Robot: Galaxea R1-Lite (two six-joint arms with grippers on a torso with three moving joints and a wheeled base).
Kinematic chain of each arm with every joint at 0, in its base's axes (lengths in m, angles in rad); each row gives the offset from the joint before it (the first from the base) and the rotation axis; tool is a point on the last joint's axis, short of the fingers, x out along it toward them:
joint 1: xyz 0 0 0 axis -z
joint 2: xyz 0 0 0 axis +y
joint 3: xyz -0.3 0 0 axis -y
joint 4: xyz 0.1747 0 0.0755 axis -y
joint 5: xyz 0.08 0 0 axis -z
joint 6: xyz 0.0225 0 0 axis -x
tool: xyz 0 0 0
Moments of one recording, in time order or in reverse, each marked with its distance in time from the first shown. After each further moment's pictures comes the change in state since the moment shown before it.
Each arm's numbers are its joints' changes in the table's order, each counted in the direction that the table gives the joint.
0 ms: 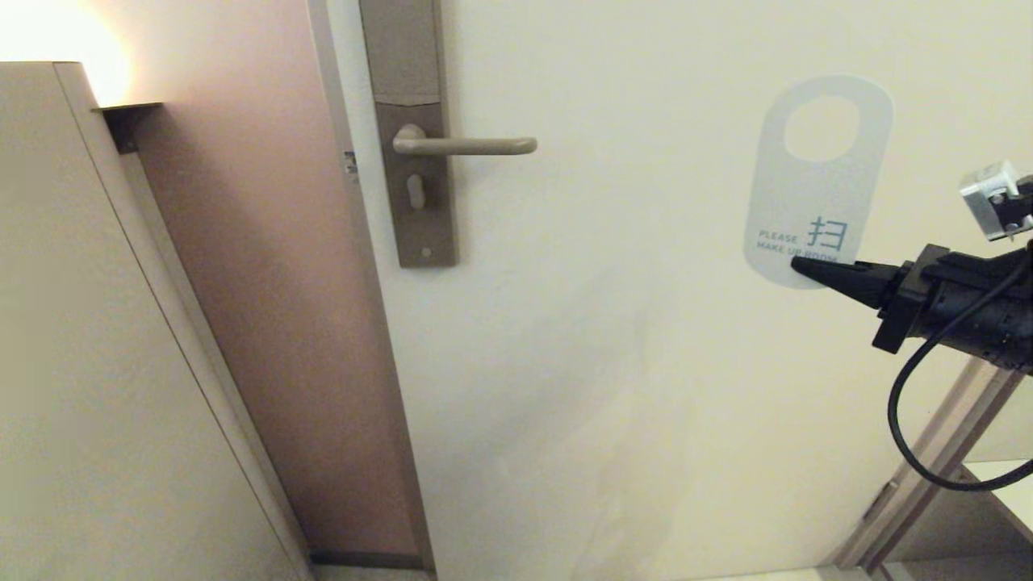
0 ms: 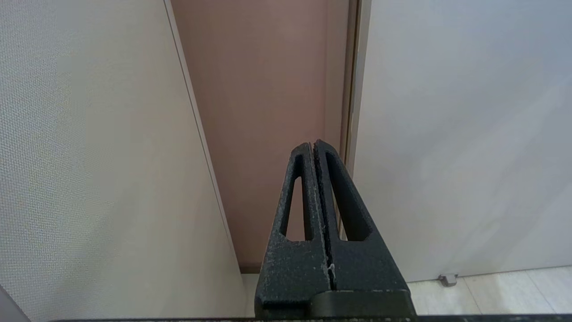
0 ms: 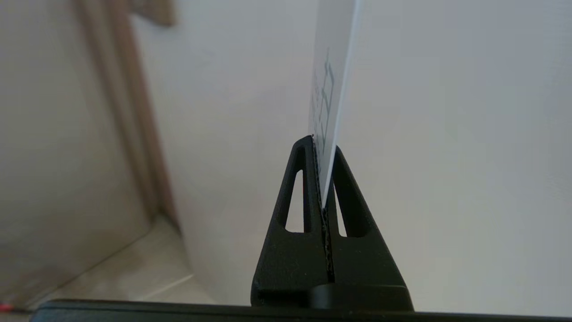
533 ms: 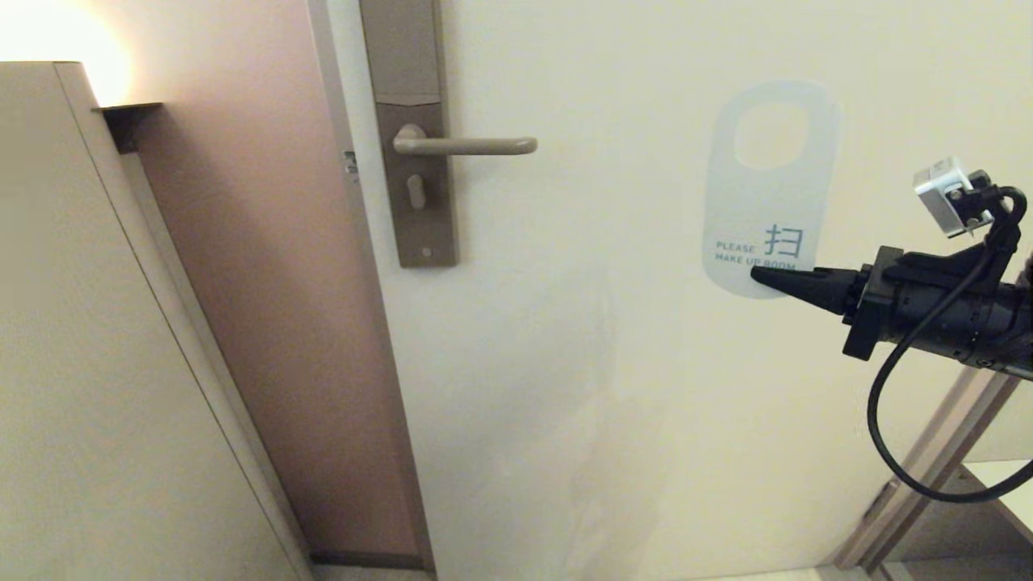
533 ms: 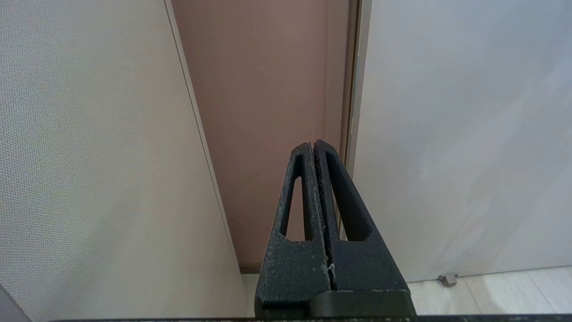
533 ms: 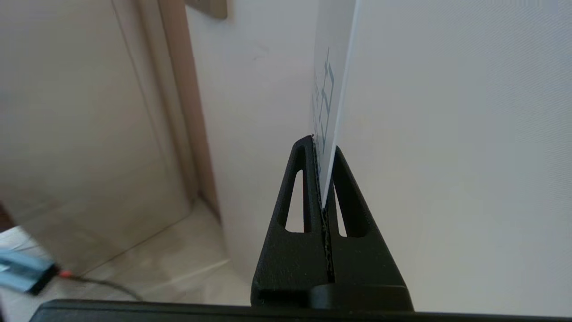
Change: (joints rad) left arm 0.000 0.000 0.000 0.000 -0.001 0.000; right arm -0.104 0.005 0.068 -0.131 -0.002 -0.005
